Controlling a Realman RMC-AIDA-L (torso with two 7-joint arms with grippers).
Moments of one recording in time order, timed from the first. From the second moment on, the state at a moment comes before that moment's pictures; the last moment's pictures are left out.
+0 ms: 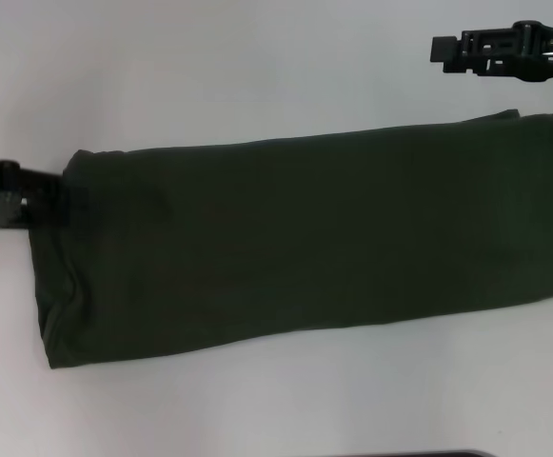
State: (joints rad) left arm -0.58 -1.94 0.52 0.73 2.42 1.72 -2.49; right arm 0.62 1.92 -0.64 -0.64 -2.02 -1.56 2.23
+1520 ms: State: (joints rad) left arm -0.53 -1.96 0.53 0.73 2.61 1.60 -2.52; right arm 0.60 1.91 -0.64 -0.65 -2.02 -1.56 2.23
